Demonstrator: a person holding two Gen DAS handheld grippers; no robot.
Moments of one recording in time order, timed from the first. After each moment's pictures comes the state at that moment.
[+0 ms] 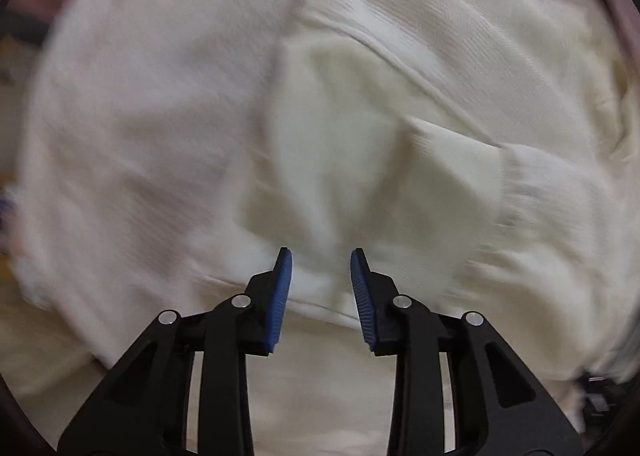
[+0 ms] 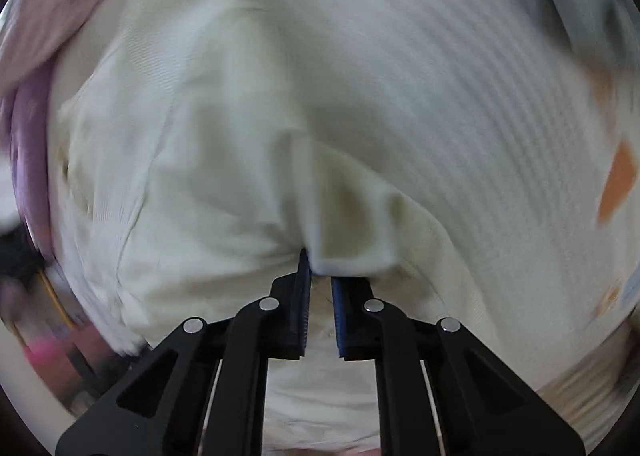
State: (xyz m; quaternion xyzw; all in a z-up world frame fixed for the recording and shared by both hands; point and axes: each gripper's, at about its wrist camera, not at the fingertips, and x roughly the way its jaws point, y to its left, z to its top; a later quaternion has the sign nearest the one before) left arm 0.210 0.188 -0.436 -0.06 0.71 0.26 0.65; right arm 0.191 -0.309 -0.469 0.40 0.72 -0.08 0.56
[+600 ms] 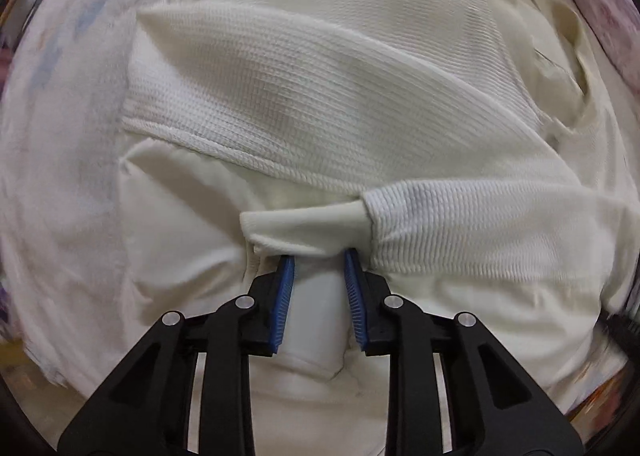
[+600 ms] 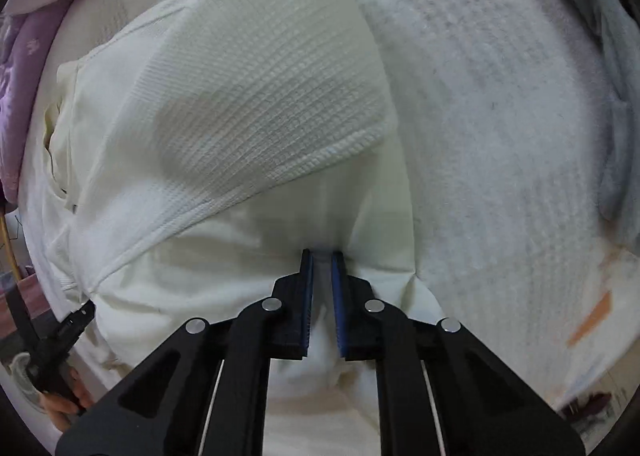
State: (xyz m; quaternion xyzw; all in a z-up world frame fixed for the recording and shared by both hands) left arm 0.276 0.132 -0.451 -0.05 0.72 0.12 0.68; right arm 0.261 -0.306 -0.460 0.23 0.74 -0.03 0.63
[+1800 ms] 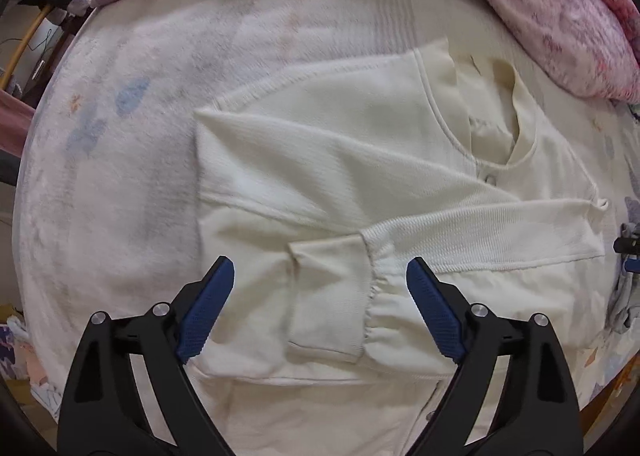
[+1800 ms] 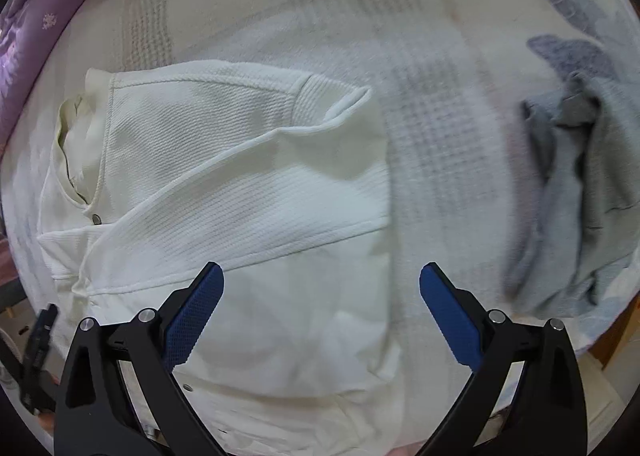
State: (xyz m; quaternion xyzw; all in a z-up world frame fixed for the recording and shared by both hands) left arm 0.283 0.102 -0.349 -0.02 0.62 0.10 0.77; right arm 0.258 -0.366 -0.550 0.12 0.75 -0.02 0.65
